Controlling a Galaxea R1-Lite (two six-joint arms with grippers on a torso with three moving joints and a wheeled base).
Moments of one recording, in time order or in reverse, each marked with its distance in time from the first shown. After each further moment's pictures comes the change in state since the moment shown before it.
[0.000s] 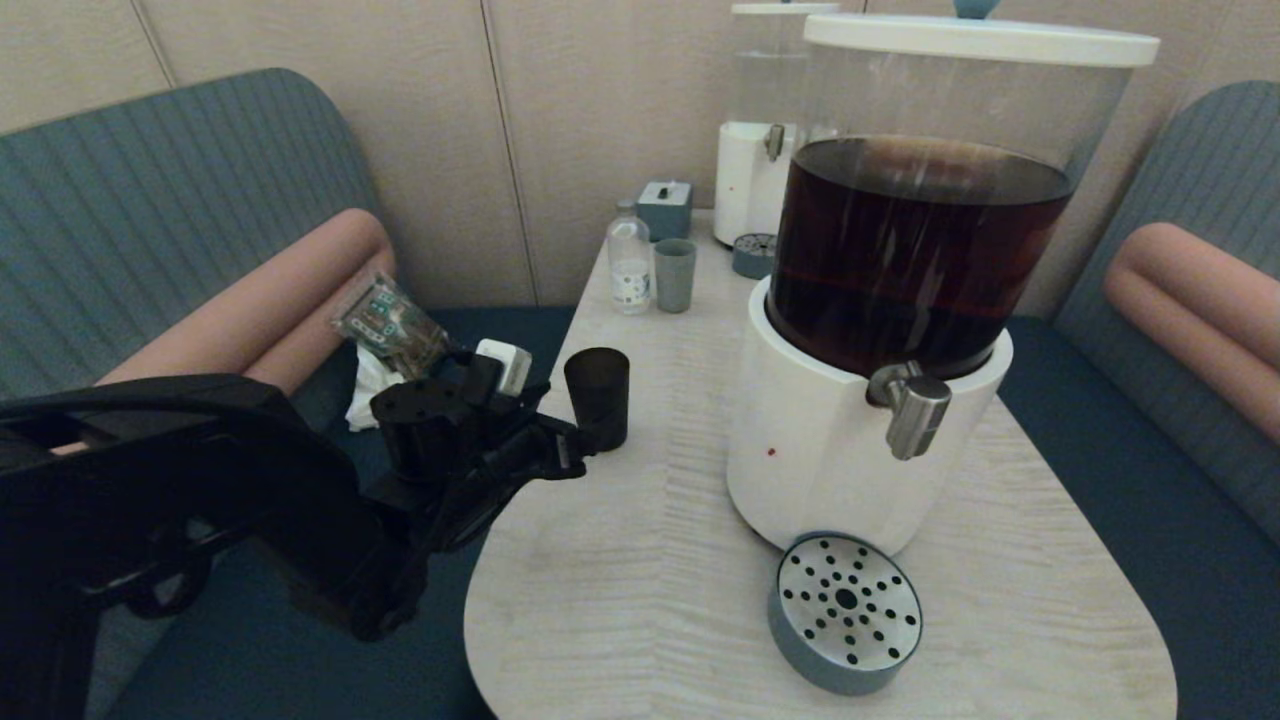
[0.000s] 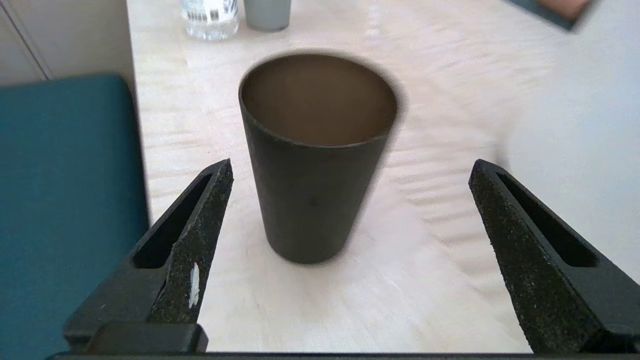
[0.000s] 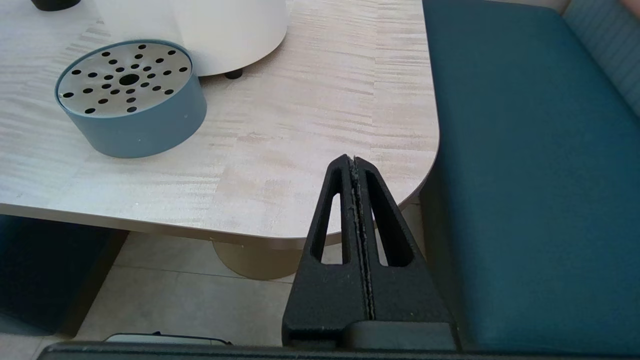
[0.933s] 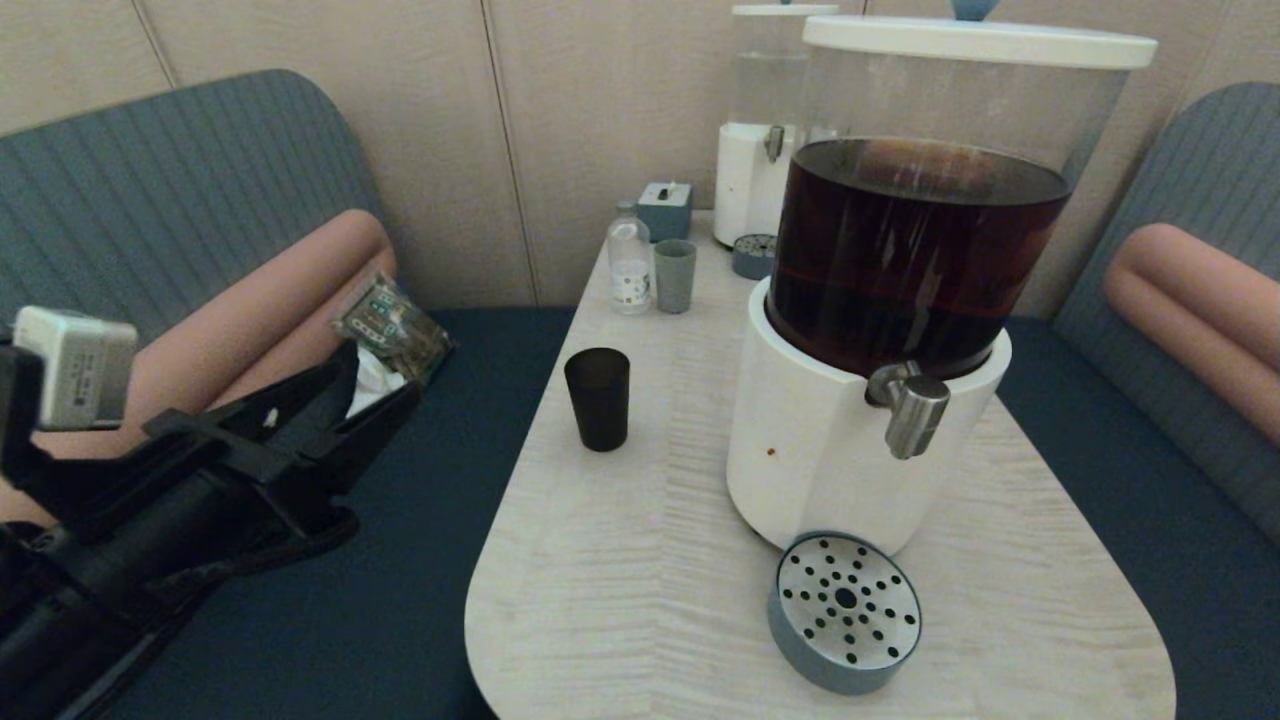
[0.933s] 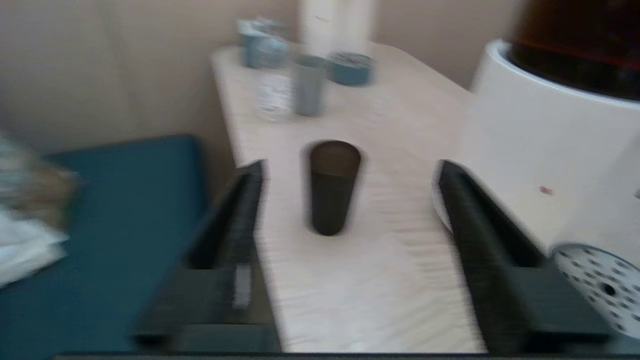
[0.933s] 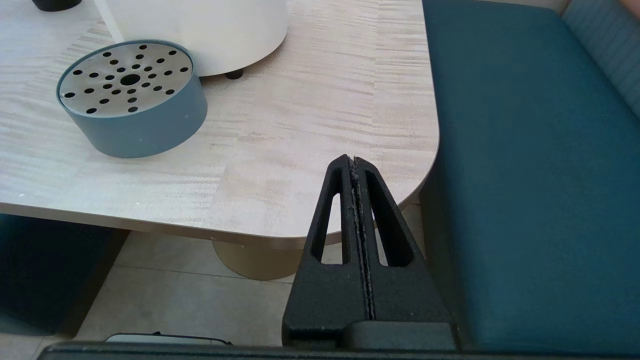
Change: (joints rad) left arm 0.086 -0.853 0.514 0.170 0.032 -0.014; right arm 0.000 0.000 0.000 0.000 0.000 0.000
